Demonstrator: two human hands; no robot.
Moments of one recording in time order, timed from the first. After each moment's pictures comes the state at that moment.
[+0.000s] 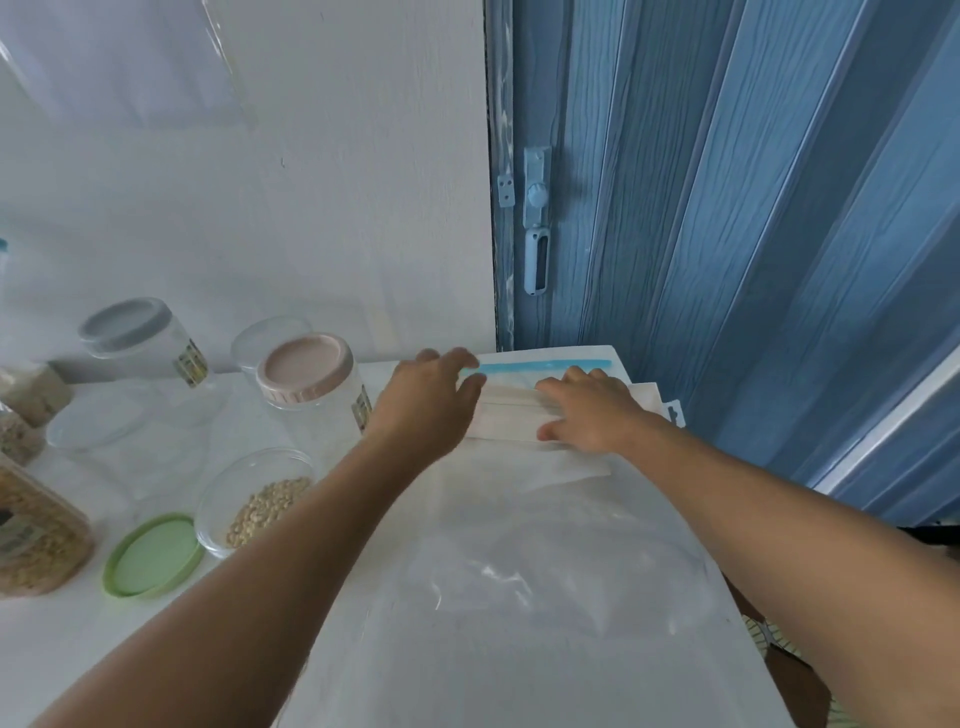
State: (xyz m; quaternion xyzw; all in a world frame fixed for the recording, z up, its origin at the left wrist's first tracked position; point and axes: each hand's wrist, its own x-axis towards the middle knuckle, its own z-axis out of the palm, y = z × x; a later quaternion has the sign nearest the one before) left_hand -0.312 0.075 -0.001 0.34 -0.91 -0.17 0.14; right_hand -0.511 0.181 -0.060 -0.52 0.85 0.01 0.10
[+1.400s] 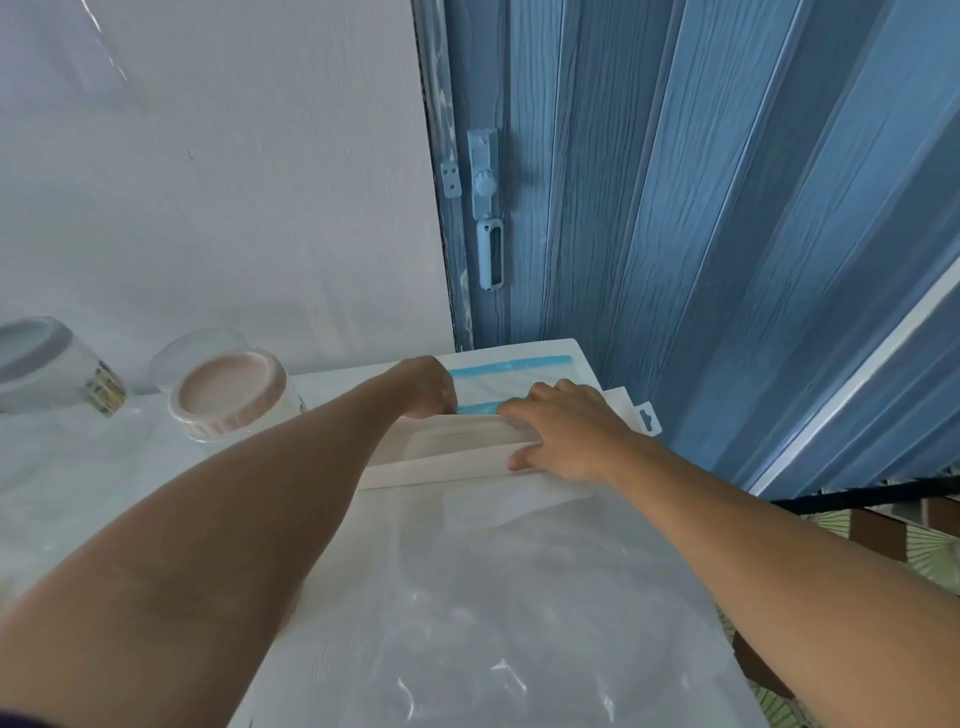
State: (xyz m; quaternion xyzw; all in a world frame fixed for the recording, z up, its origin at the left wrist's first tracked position) left_hand -0.411 0.008 -0.039 0.30 -0.93 -0.12 -0.16; right_hand -0.504 0.207 -0.057 -0.56 0.83 -0.02 0.08
